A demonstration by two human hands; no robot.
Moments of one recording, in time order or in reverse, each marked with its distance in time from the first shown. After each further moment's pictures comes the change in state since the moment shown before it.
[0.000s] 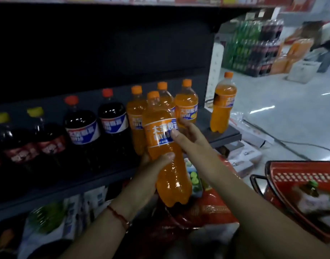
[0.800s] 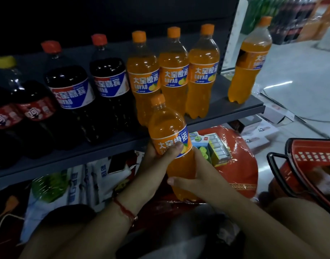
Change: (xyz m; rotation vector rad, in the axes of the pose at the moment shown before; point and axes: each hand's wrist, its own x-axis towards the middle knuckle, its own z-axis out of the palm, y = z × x) left_hand 0.009 -0.067 -0.031 0.188 0.144 -0.090; right_hand -0.041 0.116 0.000 -0.247 -0.222 0.190
